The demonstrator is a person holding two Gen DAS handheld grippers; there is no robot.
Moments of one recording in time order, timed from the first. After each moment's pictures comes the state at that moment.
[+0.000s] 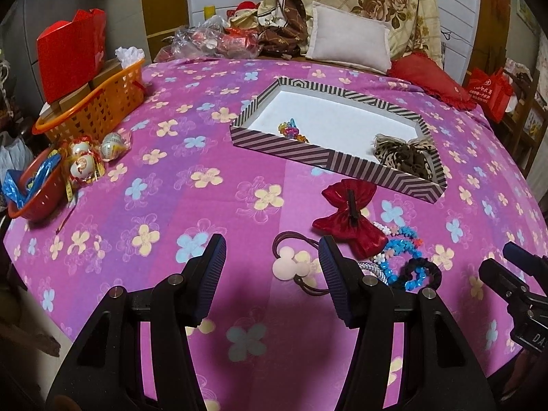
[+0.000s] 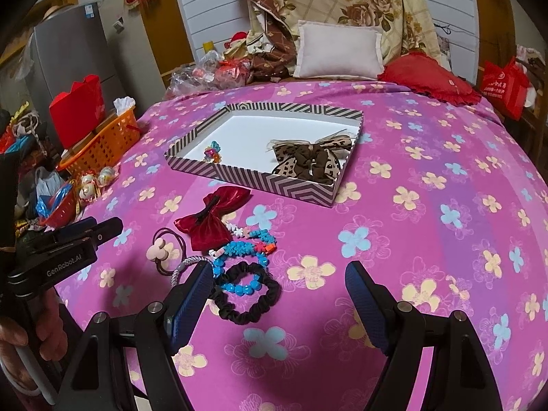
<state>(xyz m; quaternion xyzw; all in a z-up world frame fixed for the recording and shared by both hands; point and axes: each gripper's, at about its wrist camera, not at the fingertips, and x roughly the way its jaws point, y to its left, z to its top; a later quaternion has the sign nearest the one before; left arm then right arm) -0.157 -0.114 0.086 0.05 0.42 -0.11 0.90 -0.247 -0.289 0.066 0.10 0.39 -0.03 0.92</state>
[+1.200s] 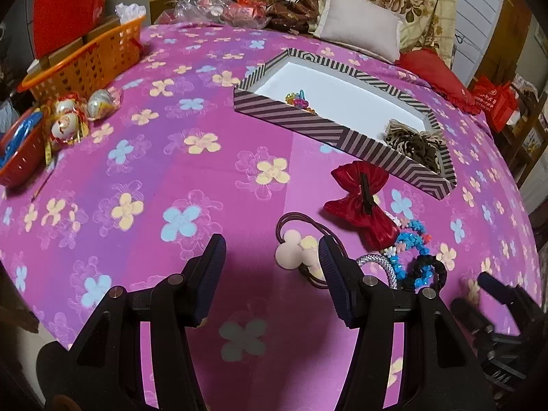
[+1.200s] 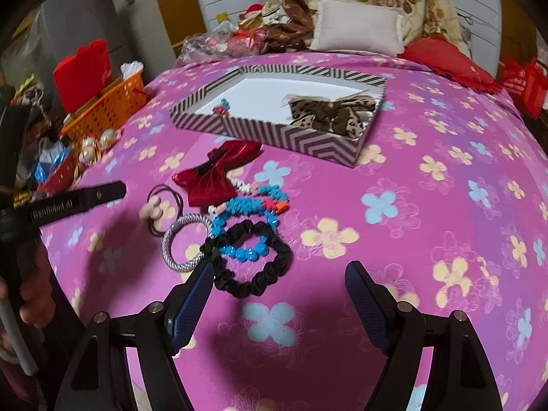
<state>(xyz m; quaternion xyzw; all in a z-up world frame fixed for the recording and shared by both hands) -0.136 -0.099 0.057 -0.01 0.47 -0.12 0.87 -0.239 -0.275 0.021 0.07 0.43 0.00 0.90</state>
